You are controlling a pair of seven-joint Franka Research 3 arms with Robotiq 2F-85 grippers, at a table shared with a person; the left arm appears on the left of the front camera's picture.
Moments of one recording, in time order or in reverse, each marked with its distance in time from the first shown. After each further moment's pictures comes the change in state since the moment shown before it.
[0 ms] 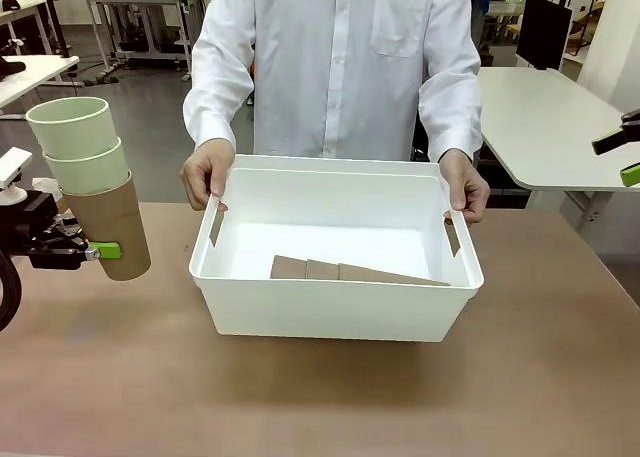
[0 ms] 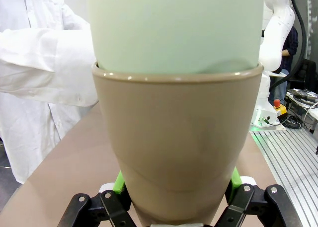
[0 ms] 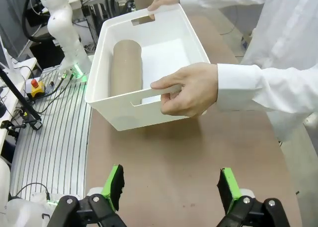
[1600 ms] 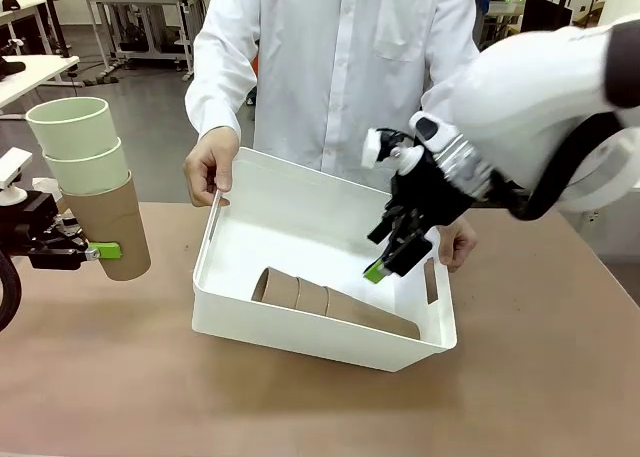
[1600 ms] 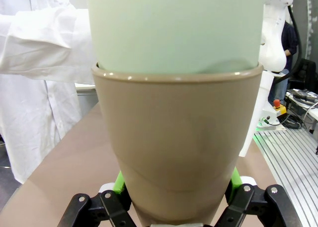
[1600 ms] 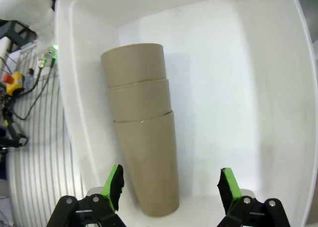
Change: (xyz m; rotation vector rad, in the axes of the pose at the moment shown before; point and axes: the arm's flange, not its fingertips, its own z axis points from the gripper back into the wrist) left arm 0.000 0.000 0.000 0.000 0.000 0.001; right arm 0.112 0.084 -0.306 0.032 0.343 -0.017
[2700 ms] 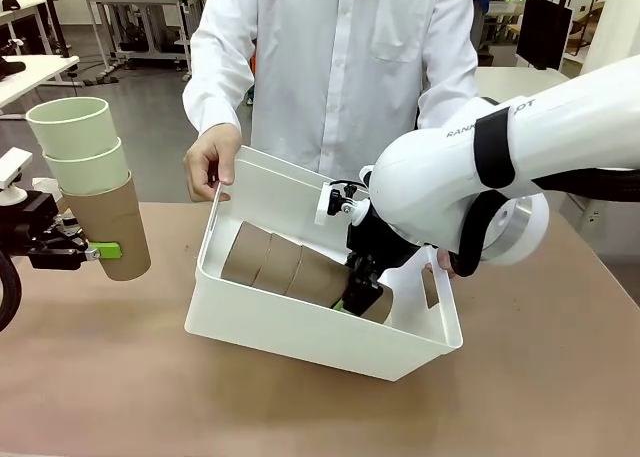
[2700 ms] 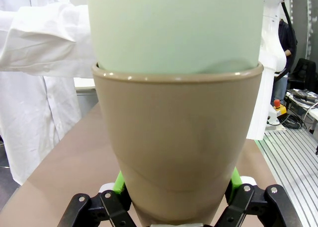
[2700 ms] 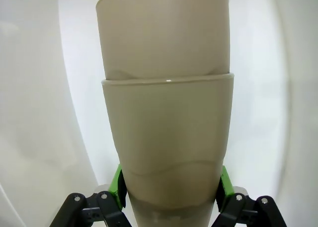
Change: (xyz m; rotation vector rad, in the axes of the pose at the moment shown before) left arm 0.000 0.000 0.000 0.000 0.000 0.000; right arm 0.004 0.002 -0.108 -0.054 0.106 0.032
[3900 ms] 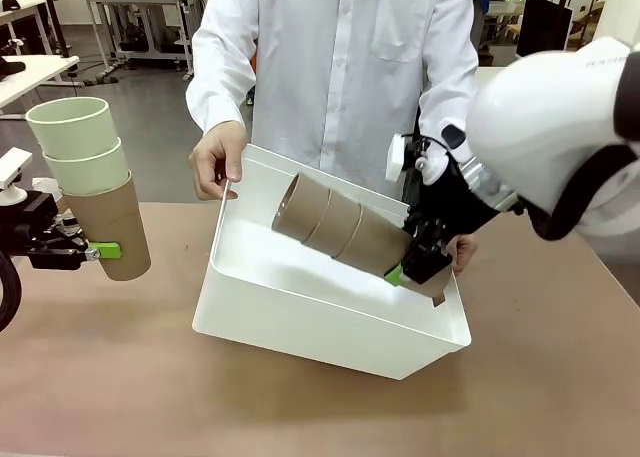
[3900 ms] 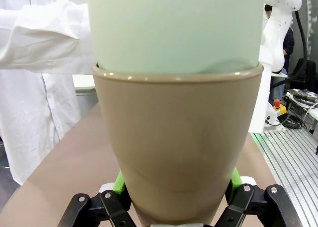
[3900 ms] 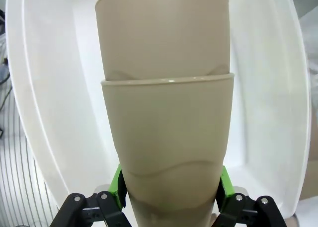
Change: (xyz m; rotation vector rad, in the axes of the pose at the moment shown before) left arm 0.000 0.000 0.000 0.000 0.000 0.000; right arm -0.040 0.005 0.091 -0.087 -0.046 -0.018
